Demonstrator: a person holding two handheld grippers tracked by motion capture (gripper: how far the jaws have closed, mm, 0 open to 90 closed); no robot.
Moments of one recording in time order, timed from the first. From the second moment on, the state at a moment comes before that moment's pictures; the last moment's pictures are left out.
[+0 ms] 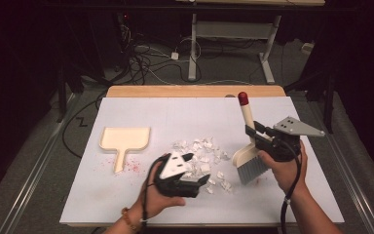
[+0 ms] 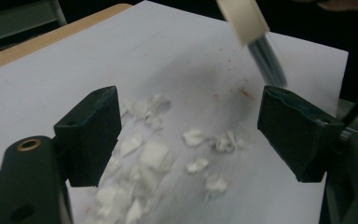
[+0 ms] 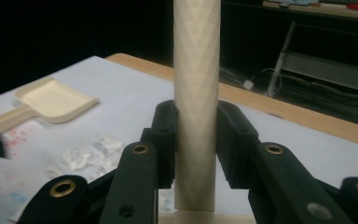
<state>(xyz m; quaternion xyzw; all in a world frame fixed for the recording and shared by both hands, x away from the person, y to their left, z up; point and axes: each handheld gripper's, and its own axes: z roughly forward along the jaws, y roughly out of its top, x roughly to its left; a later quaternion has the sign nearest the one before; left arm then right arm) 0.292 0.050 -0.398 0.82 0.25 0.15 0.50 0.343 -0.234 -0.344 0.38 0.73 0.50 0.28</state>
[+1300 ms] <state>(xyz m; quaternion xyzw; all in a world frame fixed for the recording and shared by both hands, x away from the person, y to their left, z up) 0.305 0.044 -0.391 0.87 0.13 0.07 0.47 0.293 -0.225 -0.344 0.13 0.85 0.49 0.17</state>
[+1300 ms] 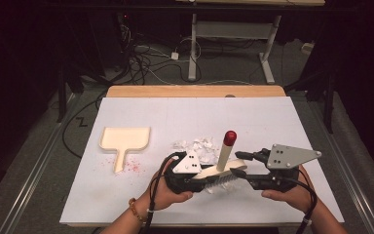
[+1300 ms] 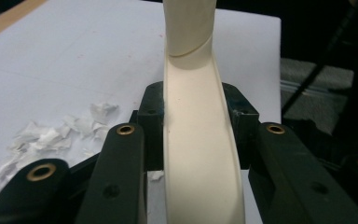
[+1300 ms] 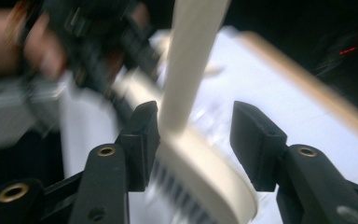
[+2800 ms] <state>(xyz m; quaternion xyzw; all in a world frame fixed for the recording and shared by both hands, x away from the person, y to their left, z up) 0.280 0.150 -0.421 0.84 0.21 0.25 0.43 0.321 -0.225 -0.377 0.15 0.89 0.40 0.17</state>
